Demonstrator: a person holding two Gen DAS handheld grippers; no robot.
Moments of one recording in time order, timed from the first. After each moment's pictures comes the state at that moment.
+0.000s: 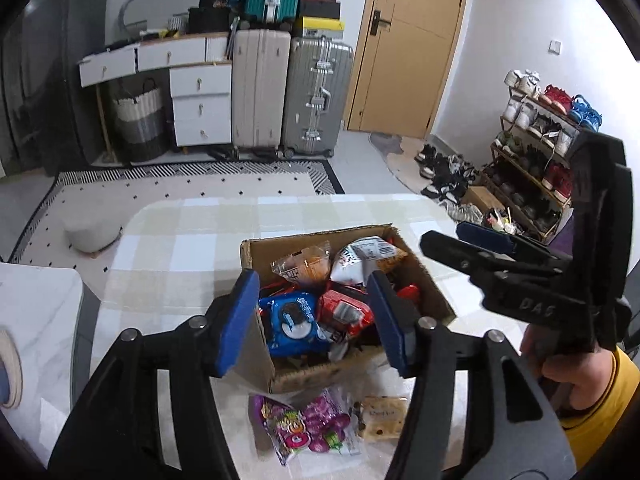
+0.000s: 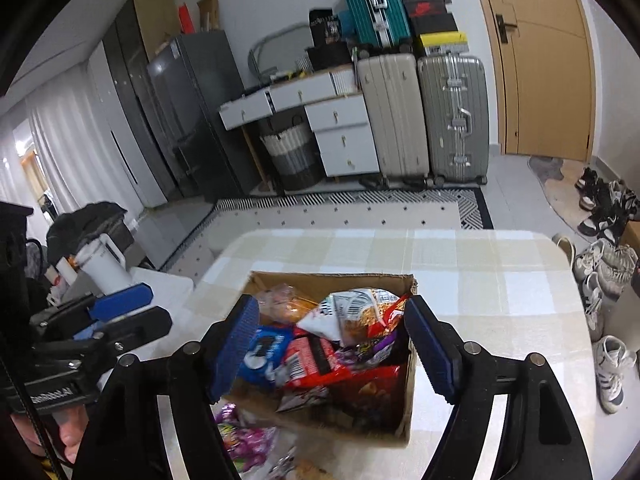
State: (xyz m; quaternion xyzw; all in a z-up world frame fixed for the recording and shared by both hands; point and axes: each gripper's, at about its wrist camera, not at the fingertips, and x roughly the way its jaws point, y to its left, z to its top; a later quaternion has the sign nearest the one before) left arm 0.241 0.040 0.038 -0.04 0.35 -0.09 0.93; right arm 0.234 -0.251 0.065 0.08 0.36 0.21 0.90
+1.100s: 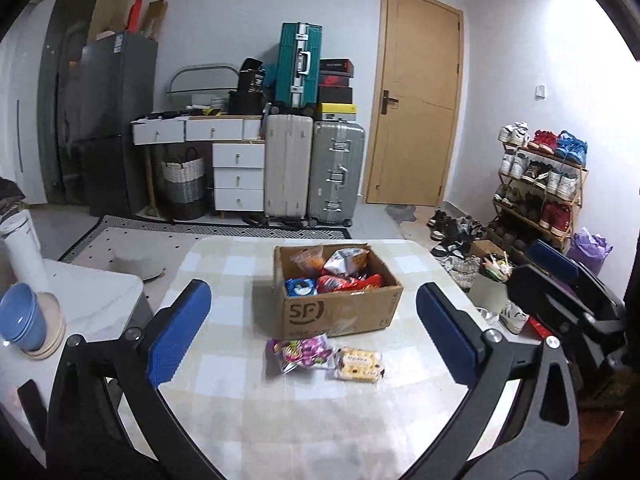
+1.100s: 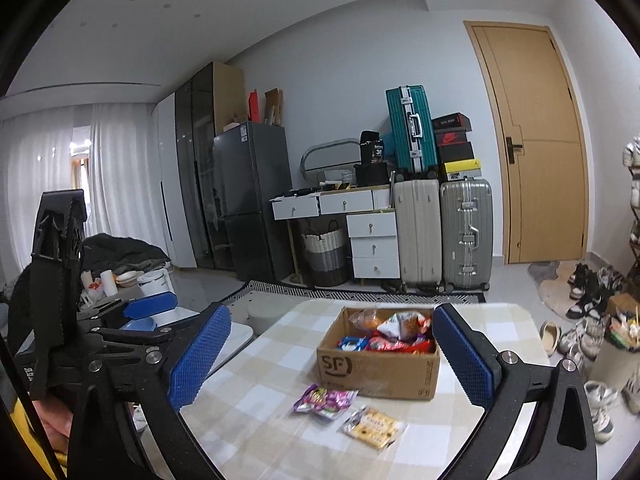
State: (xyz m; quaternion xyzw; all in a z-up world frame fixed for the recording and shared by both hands) left arm -0.066 0.037 0.129 -0.04 0.20 -0.03 0.98; right arm -0.067 -0.258 0.160 0.06 0.15 0.24 0.96
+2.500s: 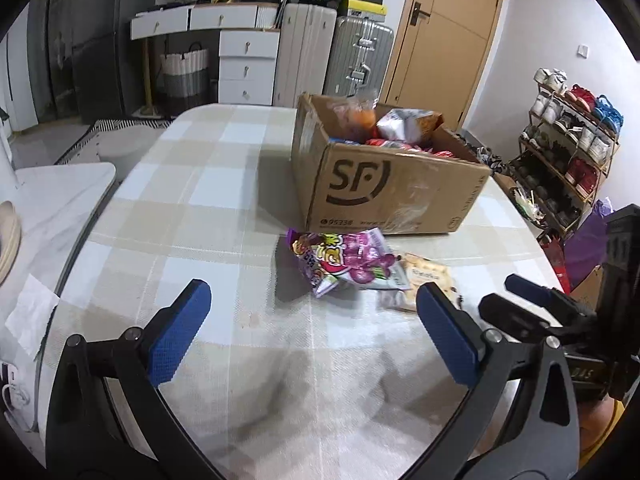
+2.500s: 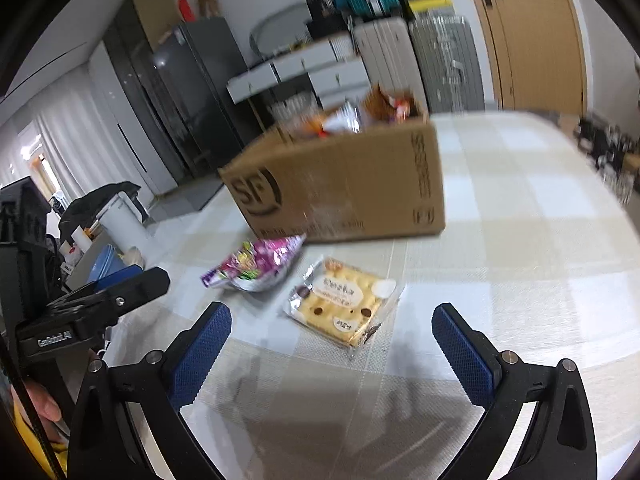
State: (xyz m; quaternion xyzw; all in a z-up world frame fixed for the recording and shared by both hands) left arm 0.090 0.064 -0.098 -0.08 0.38 -0.03 0.92; right arm 0.067 -0.252 -0.064 0.11 0.41 0.22 0.88
